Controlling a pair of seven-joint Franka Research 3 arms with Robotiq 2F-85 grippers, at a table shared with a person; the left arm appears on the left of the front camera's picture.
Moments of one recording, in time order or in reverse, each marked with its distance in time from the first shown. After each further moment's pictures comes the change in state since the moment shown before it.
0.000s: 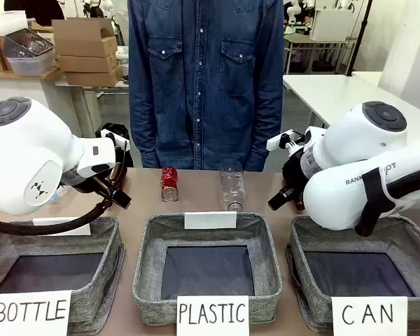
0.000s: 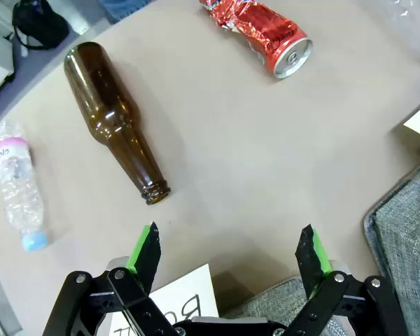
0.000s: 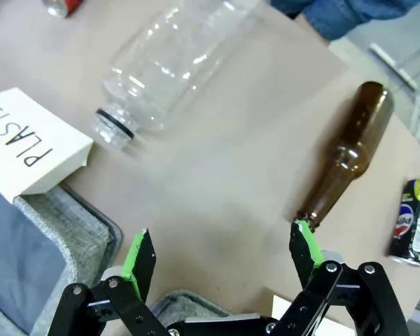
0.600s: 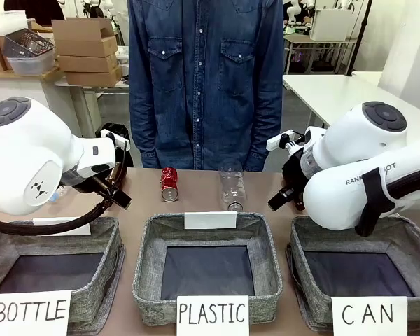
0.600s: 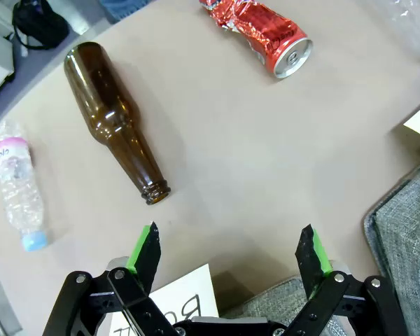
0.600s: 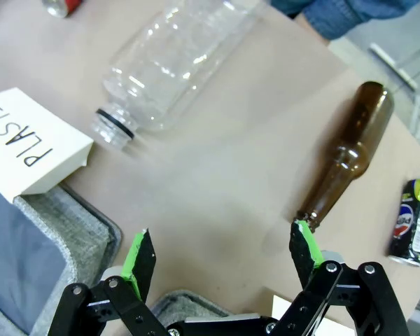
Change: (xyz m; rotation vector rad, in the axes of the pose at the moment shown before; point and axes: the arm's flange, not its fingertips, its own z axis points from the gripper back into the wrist) left arm 0.000 0.000 0.000 0.000 0.000 0.000; right arm 0.000 0.000 0.000 0.000 0.000 0.000
